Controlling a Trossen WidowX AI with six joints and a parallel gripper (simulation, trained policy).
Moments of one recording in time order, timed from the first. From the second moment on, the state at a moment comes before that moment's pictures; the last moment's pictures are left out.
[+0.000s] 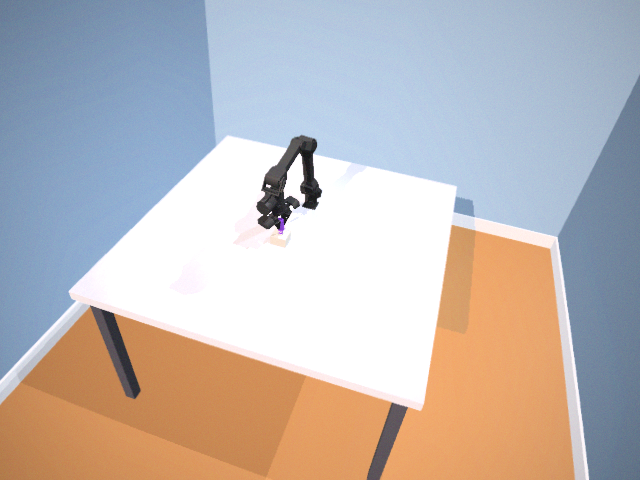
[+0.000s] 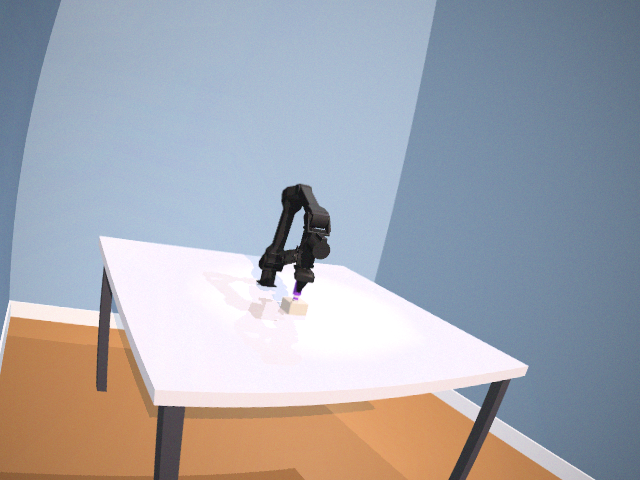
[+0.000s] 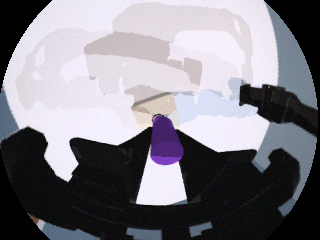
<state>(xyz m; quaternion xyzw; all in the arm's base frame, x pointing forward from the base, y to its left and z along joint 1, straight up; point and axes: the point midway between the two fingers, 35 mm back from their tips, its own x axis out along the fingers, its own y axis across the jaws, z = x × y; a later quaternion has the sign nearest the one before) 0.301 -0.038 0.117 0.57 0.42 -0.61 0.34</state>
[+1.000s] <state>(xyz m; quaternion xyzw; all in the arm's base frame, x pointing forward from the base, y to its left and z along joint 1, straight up) 0.299 -0.036 0.102 0.57 0.42 -0.60 0.38</state>
